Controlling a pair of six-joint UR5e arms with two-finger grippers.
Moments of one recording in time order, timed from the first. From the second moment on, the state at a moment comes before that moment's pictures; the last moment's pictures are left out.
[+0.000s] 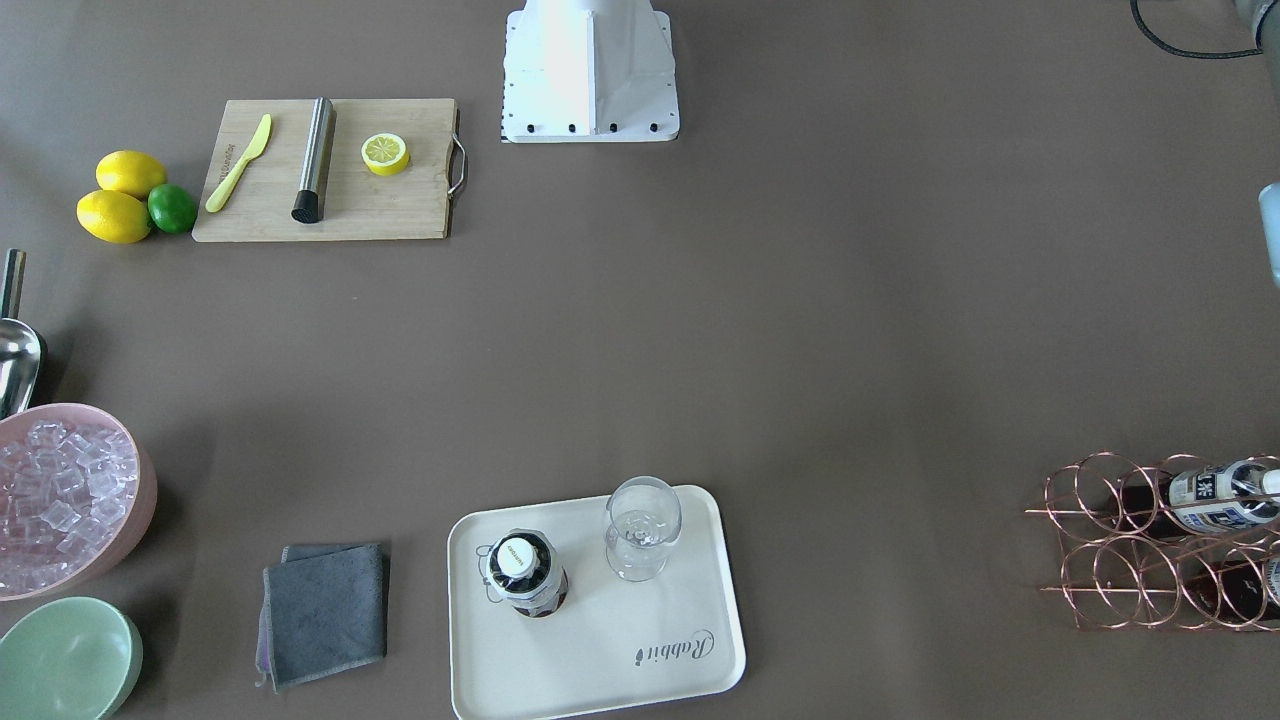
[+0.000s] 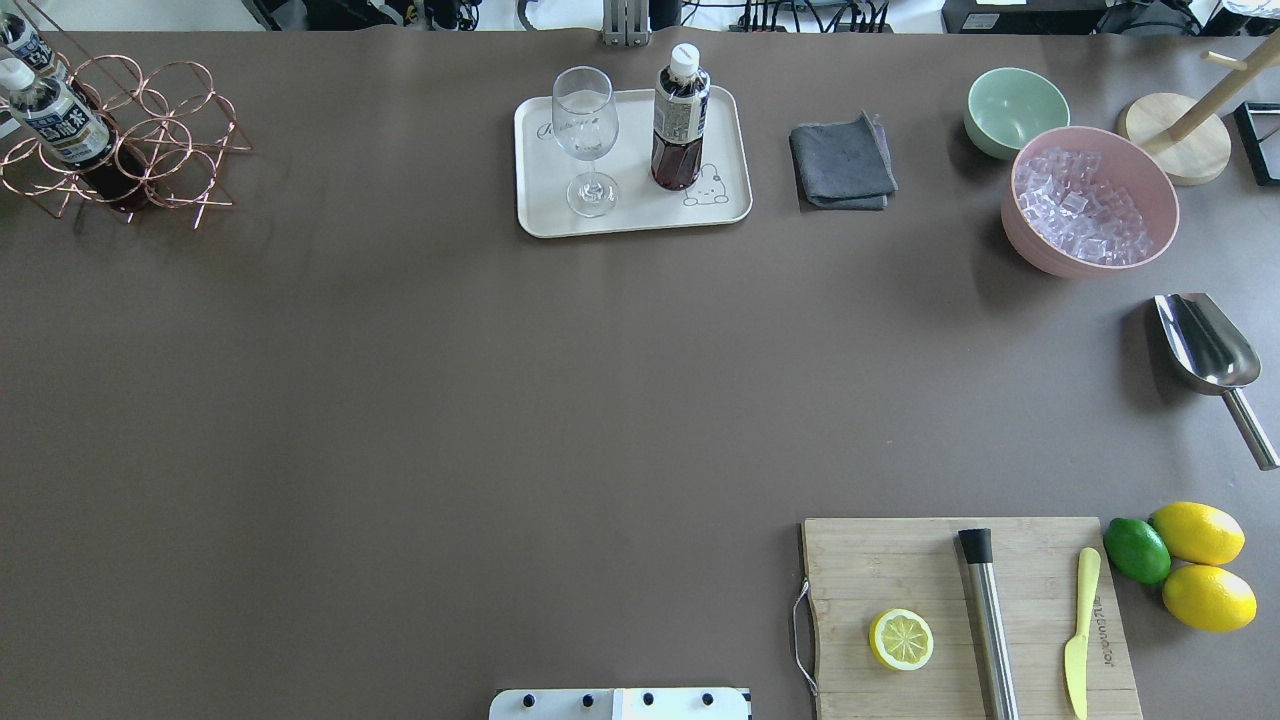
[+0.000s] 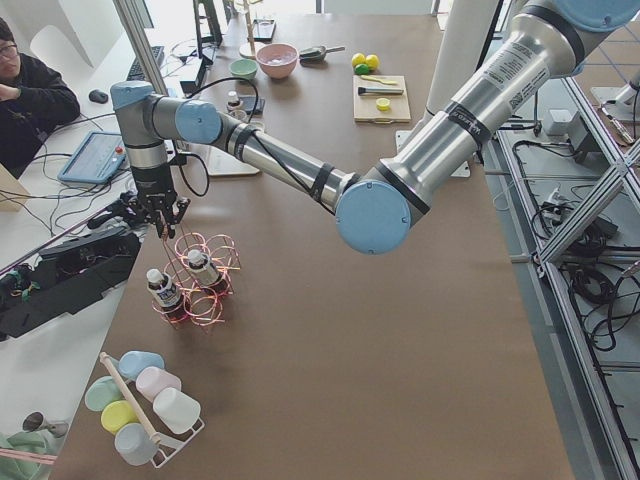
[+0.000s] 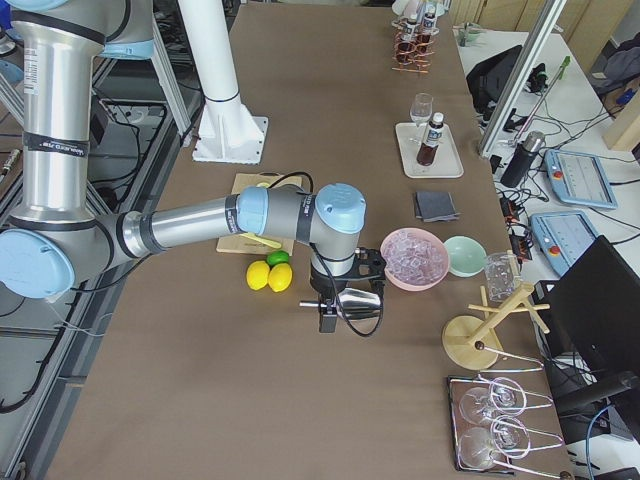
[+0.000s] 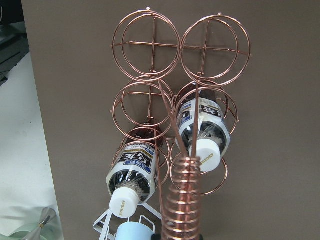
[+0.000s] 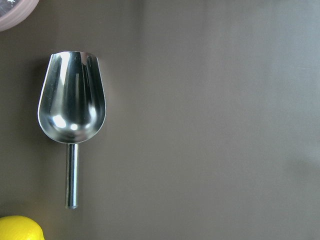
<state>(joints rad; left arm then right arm) -1.40 -2.30 -1.27 -1.25 -2.00 1.34 1.61 -1.70 1.94 -1.91 2.20 -0.19</state>
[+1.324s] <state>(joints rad) -1.37 -2.30 -1.27 -1.28 -2.00 1.35 1.70 -1.69 1.94 -1.91 2.23 -0.19</state>
